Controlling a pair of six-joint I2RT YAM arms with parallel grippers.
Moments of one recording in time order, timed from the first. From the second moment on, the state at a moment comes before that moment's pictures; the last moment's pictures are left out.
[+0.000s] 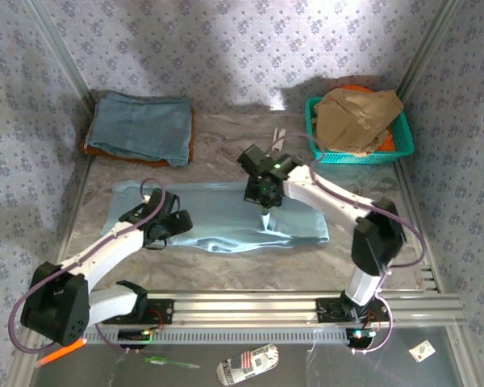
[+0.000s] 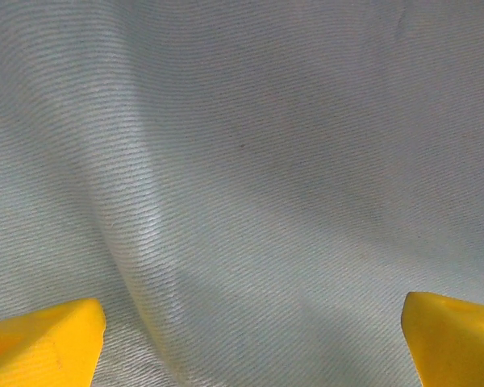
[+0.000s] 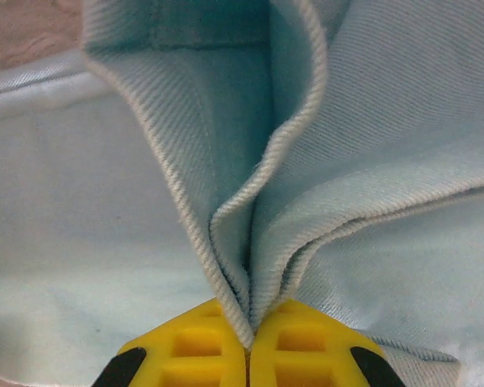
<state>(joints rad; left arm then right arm) -0.43 1.15 0.60 -0.56 -0.14 -0.71 0.79 1.77 1.52 -0.98 0.11 0.94</state>
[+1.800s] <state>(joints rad) -0.91 1.44 0.71 -0.38 -0.10 -0.80 0.35 1.42 0.67 -0.54 -0.27 0.77</state>
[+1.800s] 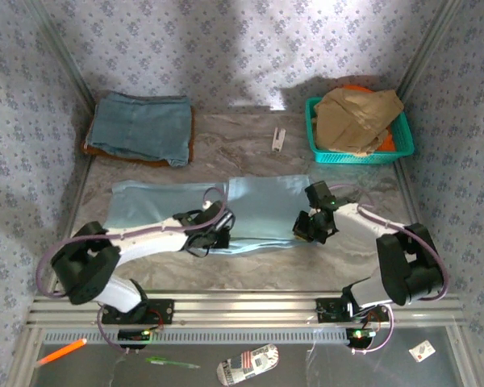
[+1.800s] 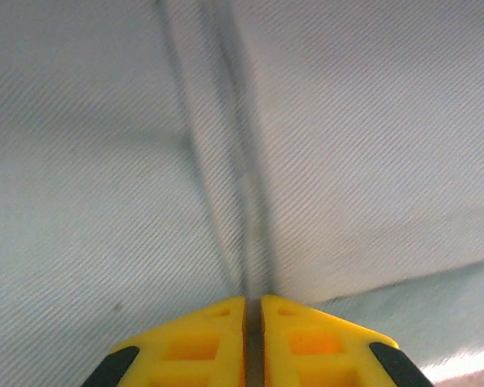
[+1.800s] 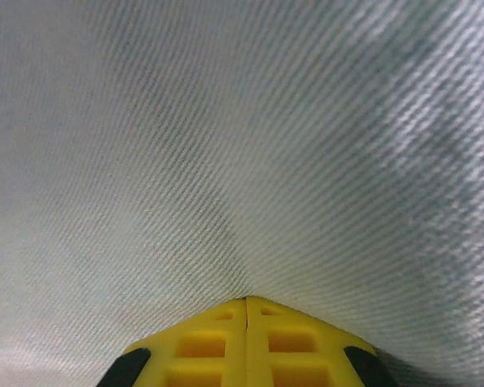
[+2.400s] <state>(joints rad) -0.92 1.18 0.63 -0.38 -0.16 -0.82 0.08 1.20 0.91 -0.75 -0.33 0.51</state>
